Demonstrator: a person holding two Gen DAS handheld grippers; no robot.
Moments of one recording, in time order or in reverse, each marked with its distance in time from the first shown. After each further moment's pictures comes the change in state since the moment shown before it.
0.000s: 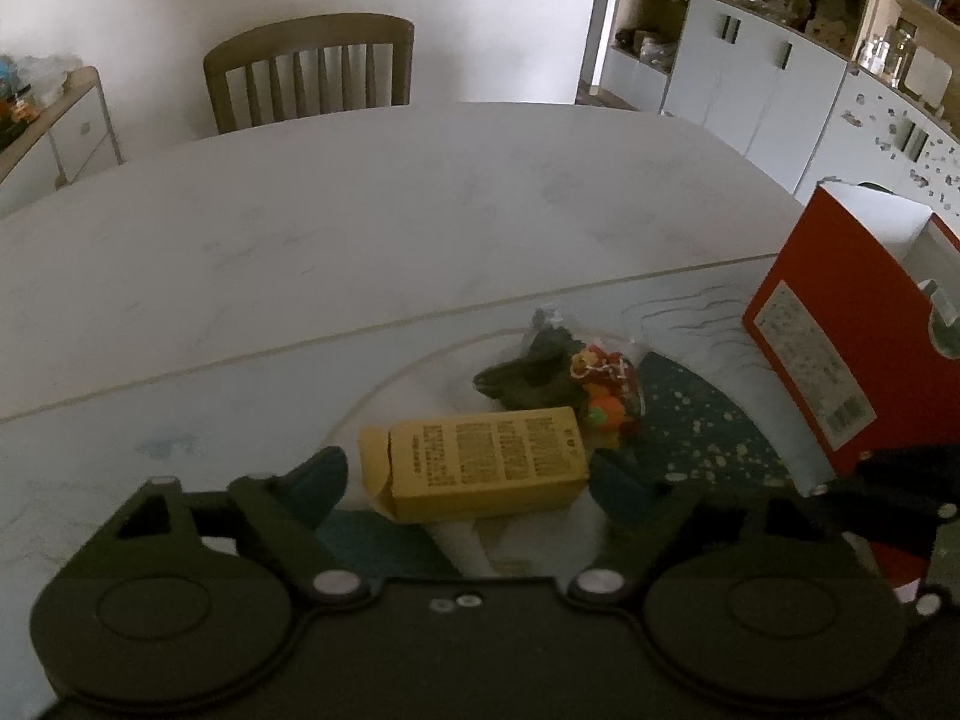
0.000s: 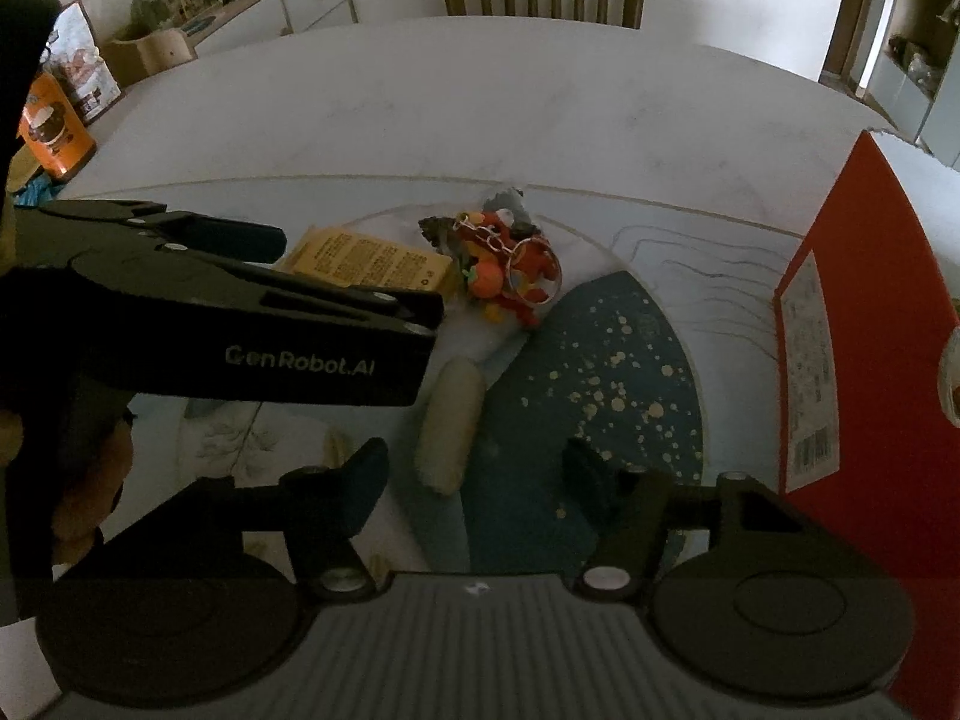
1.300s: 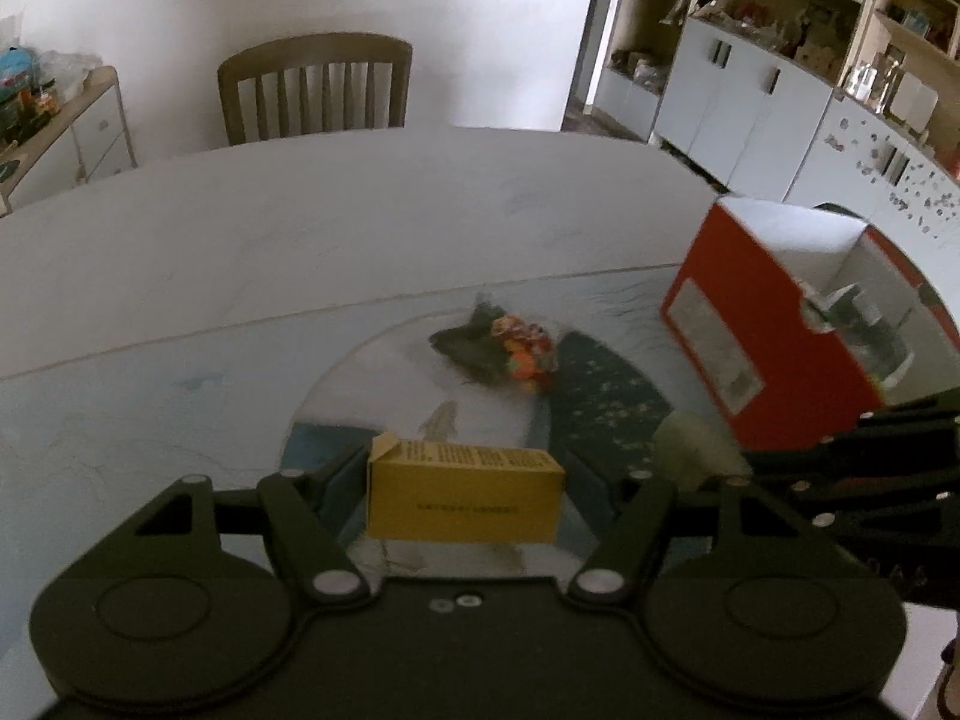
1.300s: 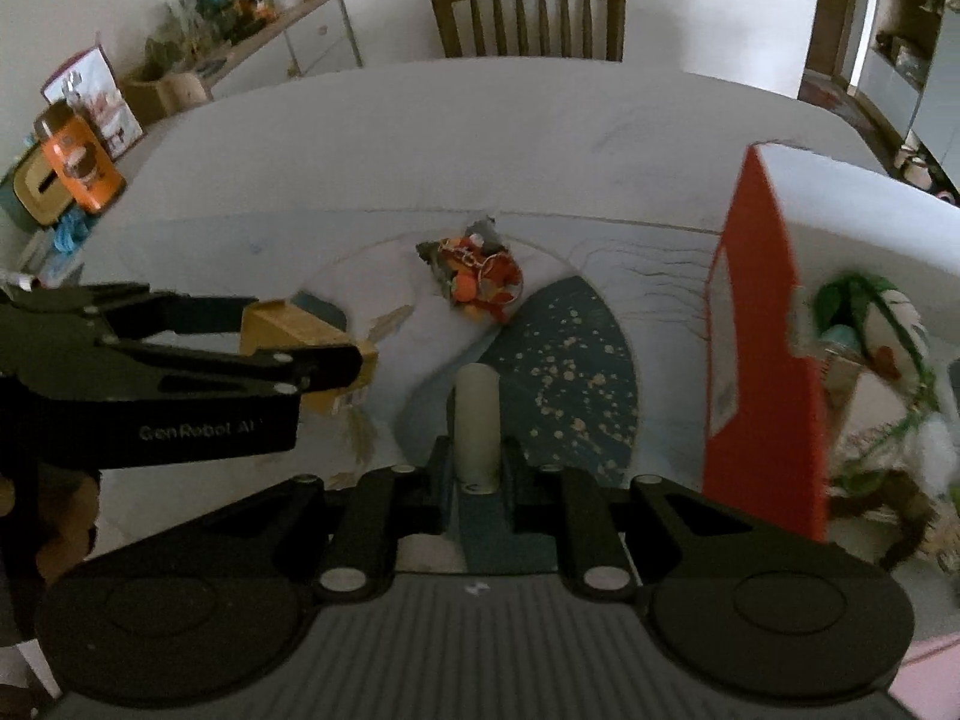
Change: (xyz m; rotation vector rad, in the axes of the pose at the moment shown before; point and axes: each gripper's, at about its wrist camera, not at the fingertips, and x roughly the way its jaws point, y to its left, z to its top) left arm -0.079 -0.021 -0.024 -0.041 -0.032 -0.027; right arm -0.070 -0.022 -0.020 0.053 -0.057 0.045
